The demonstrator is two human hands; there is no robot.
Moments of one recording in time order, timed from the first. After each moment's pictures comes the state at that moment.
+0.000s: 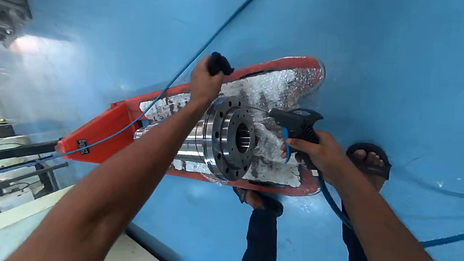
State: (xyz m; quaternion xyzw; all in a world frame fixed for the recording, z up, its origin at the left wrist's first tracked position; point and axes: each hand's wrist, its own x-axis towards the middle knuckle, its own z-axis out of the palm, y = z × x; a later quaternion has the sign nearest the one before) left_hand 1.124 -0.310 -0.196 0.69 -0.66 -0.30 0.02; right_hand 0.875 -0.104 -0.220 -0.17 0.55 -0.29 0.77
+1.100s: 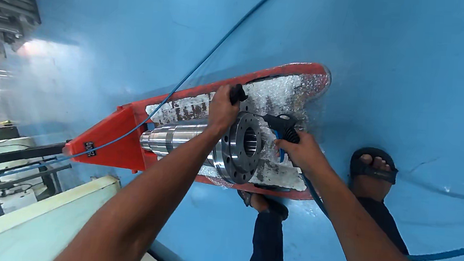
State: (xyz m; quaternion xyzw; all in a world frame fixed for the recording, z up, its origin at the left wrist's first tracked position) left_hand 1.118 -0.261 -0.201 0.69 -0.68 -0.25 -0.09; right_hand 0.925 -0.124 -0.227 -0.21 0.63 -0.20 0.72
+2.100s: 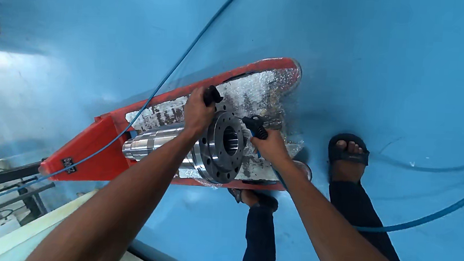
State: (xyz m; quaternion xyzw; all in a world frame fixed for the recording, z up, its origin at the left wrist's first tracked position) left_hand 1.118 -0.265 -0.205 0.68 -0.68 -0.25 -0.13; right_hand 0.948 -0.114 -0.269 -0.21 0.66 -0.16 0.70
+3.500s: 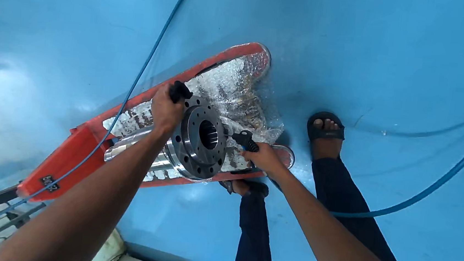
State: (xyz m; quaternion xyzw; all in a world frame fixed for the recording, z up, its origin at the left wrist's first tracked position) left_hand 1.117 -0.265 -0.204 0.68 -0.68 -0.22 -0.16; right_hand 0.932 -0.037 -0.278 -0.12 0.61 -0.13 0.77
